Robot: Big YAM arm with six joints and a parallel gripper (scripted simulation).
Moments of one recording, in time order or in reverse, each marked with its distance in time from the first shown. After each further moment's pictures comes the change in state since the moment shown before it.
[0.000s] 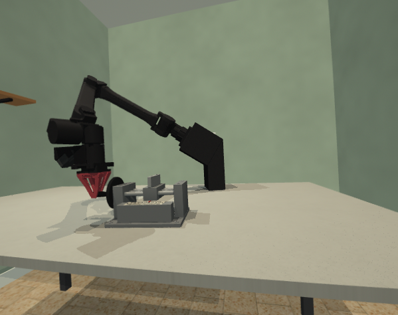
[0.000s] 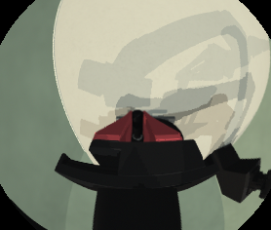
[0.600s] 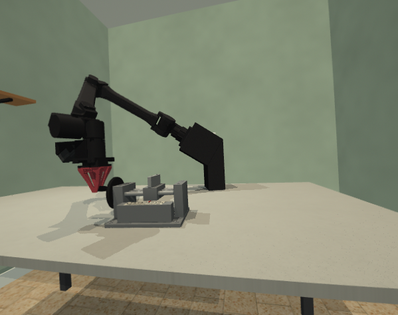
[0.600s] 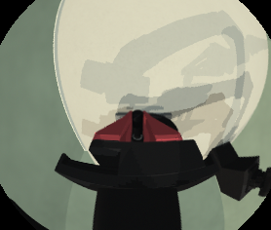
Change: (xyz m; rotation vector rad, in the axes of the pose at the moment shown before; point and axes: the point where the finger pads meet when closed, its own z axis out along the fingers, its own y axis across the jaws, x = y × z) arm 0.000 -0.005 -0.015 0.001 0.001 0.001
